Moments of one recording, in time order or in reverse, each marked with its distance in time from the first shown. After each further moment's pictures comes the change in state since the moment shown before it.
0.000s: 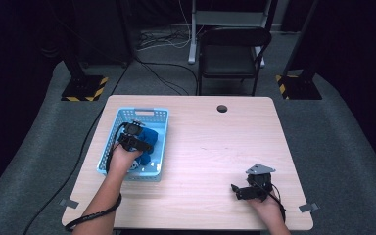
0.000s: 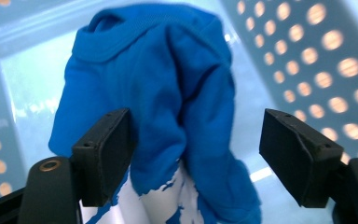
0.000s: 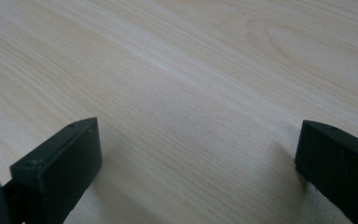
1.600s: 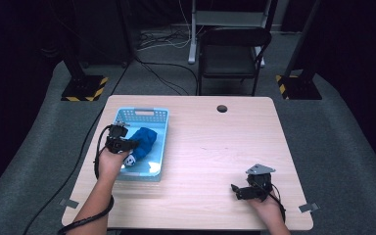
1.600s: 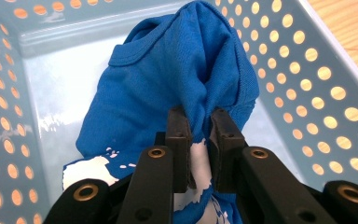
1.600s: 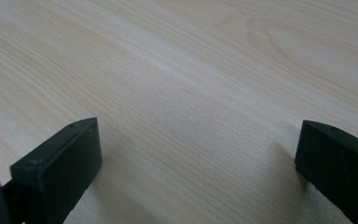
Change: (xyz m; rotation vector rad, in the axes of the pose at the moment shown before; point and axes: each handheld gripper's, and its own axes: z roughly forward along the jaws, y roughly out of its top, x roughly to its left) left arm 0.030 -0.029 -0.023 -0.187 -0.102 -0.072; right arm 0.000 0.000 0.000 0.000 0.000 0.000
